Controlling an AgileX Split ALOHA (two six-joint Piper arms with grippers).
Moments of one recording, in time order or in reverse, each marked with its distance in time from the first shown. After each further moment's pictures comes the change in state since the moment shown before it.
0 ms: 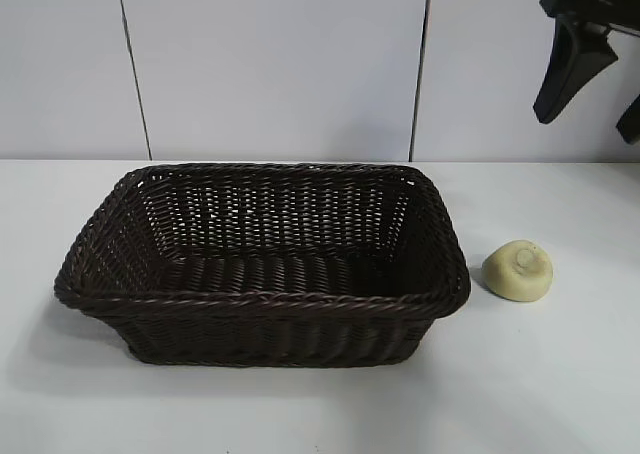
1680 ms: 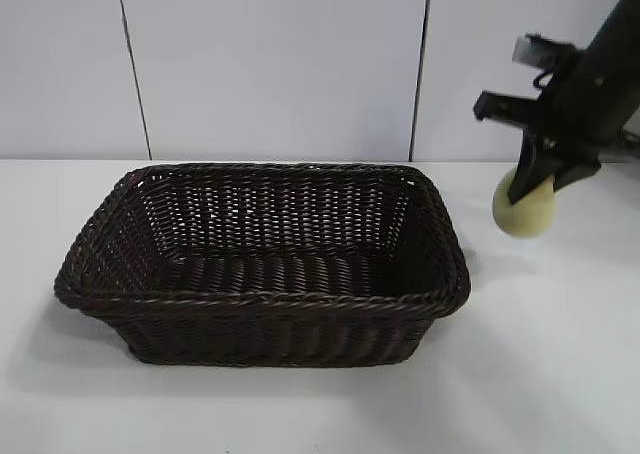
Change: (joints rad) left arm 0.000 0.000 0.000 0.000 0.000 0.000; right arm 0.000 -0.001 -0.171 0.057 0.079 -0.004
